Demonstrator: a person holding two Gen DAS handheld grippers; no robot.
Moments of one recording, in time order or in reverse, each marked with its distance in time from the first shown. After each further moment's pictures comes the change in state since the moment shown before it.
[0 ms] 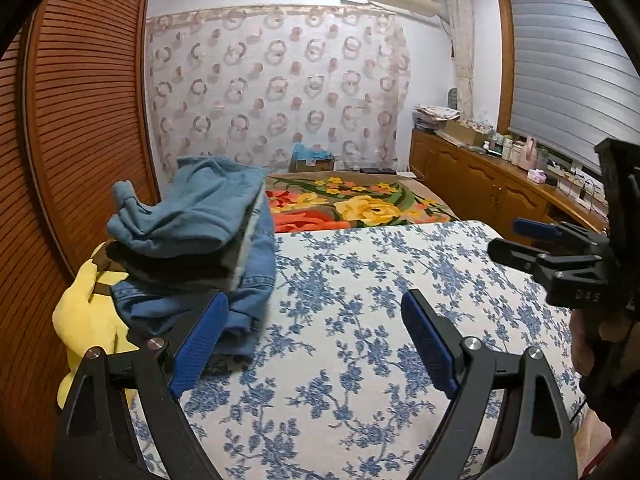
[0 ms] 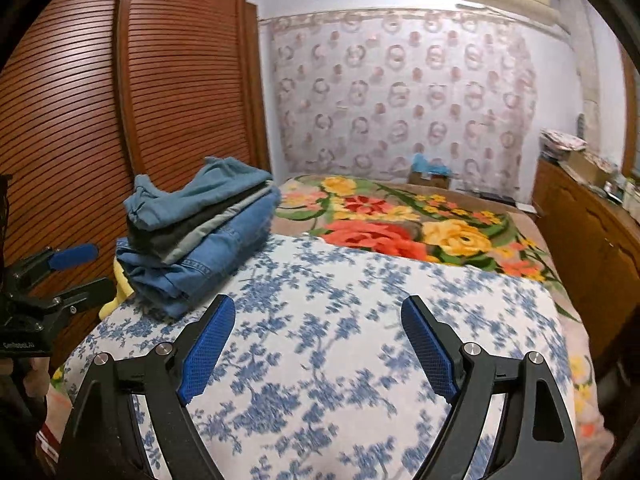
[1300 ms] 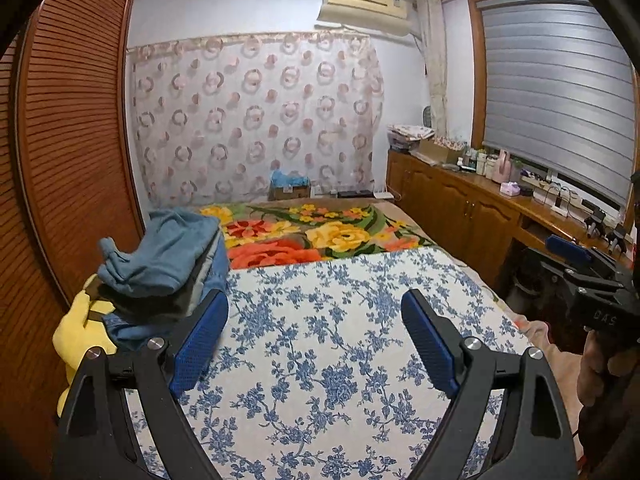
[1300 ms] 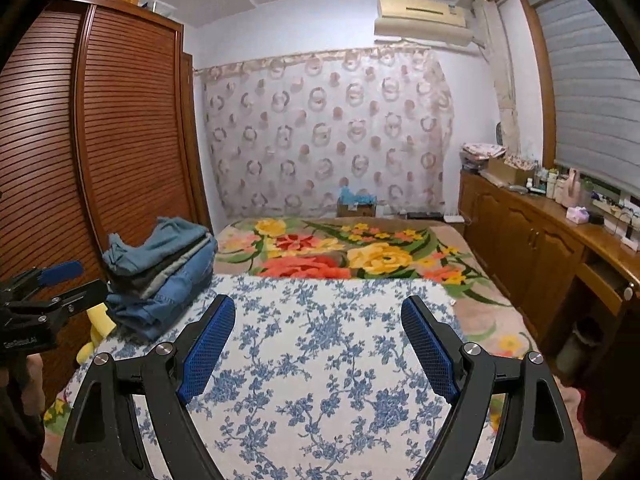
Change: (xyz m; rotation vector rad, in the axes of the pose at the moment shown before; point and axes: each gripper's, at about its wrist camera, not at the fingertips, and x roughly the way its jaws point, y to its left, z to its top) left arm -0.072 -0.075 0.034 0.036 -0.089 -0.037; right arm -0.113 0.043 -0.030 0.115 -0.154 -0.218
